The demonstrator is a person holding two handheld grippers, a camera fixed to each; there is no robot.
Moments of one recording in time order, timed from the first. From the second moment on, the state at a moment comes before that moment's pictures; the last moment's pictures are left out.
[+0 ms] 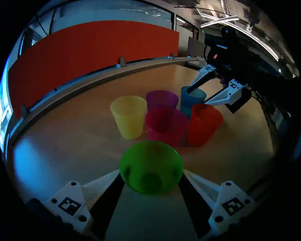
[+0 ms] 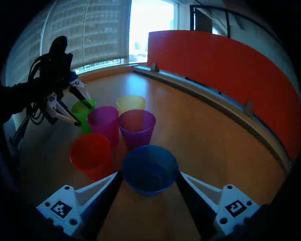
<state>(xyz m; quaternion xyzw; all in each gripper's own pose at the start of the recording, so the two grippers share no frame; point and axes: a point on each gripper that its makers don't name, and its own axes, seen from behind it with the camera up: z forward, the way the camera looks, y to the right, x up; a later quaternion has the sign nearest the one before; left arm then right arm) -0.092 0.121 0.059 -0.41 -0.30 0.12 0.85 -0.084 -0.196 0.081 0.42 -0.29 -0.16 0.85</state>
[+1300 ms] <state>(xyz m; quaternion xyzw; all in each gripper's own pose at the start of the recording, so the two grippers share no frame) -0.039 0.122 0.046 -0.40 -0.25 0.10 0.87 -0.032 -0.194 0.076 0.40 -0.23 -0.14 0.88</state>
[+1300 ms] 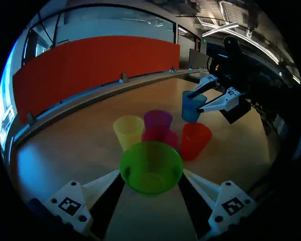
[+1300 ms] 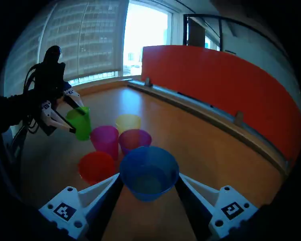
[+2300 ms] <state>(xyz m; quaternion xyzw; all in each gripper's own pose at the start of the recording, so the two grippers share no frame) 0.067 0.124 -0.001 -0.38 -0.16 0.08 0.91 0.099 -0.205 0.018 0.39 -0.11 -0.10 0.91</state>
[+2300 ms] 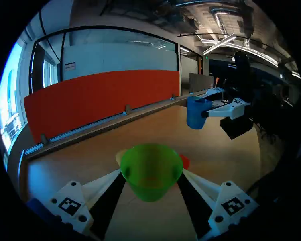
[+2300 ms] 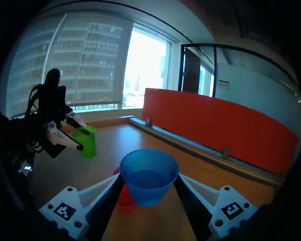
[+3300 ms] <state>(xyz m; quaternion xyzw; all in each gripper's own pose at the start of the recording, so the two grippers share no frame) 0.095 0.132 -0.009 -0.39 -0.11 0.05 0.91 0.129 -0.208 0.003 0.39 -0.05 -0.07 0.92</state>
